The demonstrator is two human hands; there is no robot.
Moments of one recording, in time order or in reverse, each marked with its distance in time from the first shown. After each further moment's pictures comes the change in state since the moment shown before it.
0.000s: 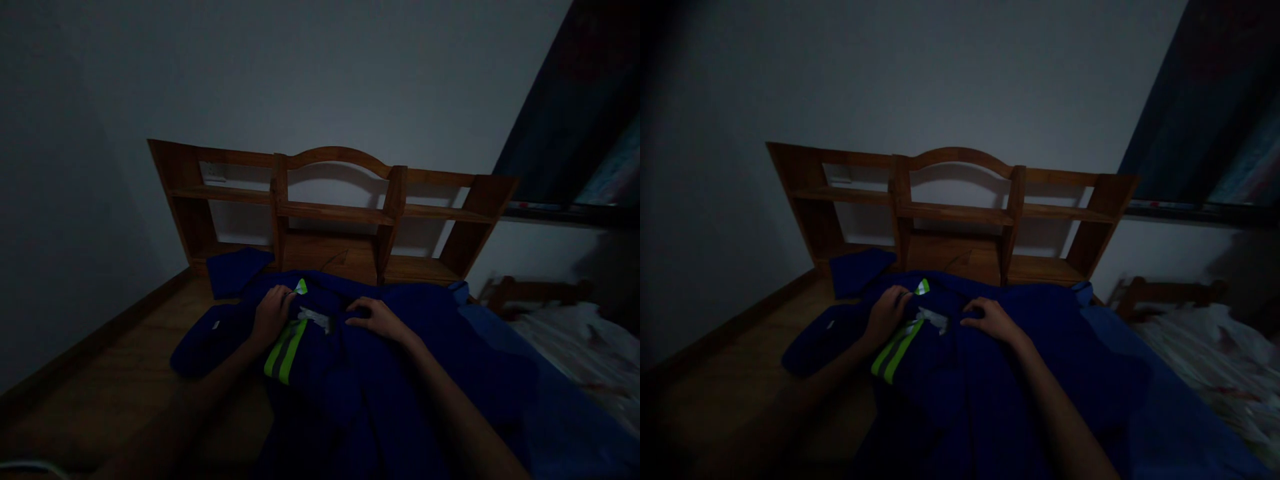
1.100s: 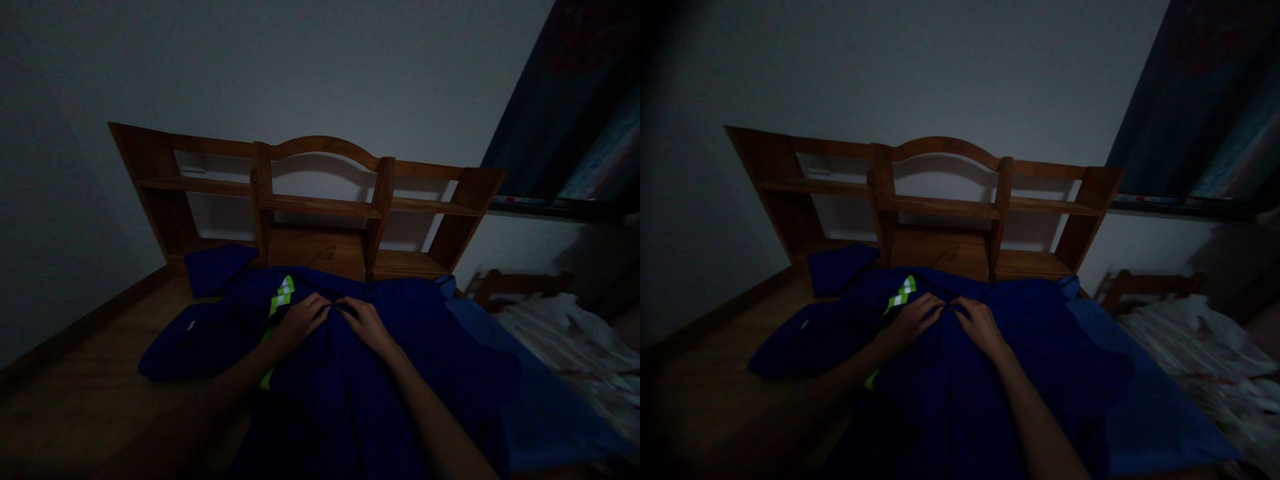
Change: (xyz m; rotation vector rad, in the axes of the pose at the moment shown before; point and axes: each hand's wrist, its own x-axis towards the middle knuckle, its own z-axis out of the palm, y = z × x) left_hand 0.000 0.080 0.041 -0.222 -0.295 0.374; right_hand -0.018 -0.005 0.018 -0.058 0.230 -0.040
